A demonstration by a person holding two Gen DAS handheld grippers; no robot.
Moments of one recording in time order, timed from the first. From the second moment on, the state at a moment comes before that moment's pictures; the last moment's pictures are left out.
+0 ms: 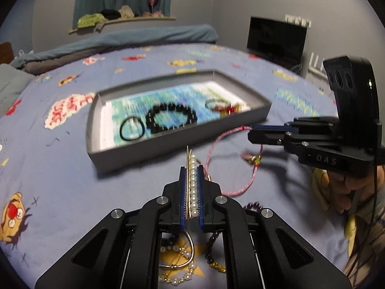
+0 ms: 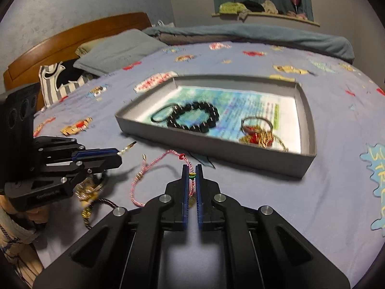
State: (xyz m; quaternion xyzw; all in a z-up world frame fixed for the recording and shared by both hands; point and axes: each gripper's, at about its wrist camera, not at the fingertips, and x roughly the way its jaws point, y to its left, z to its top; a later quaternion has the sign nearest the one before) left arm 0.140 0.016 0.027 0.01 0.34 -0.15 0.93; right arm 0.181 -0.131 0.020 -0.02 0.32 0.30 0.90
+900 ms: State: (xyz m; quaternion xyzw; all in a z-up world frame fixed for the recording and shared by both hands) left arm 0.175 0.041 0.051 -0.01 0.30 -0.13 0.95; right arm 0.178 -0.142 0.085 0.00 0.22 0.30 0.93
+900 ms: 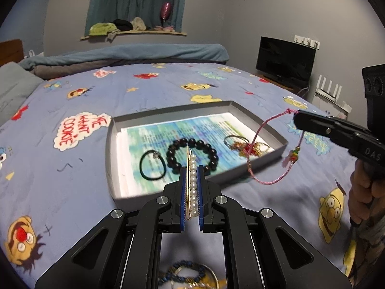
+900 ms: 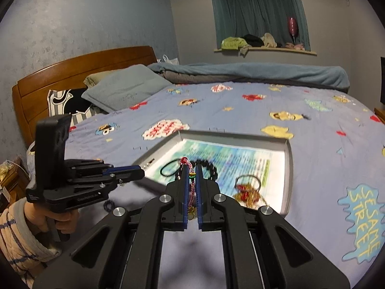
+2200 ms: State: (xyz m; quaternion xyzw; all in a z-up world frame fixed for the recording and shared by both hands) left arm 0.253 0.063 0.011 -0.05 0.37 -0.11 0.92; right arm 0.284 -0.135 0.014 0.03 0.35 0.22 0.91
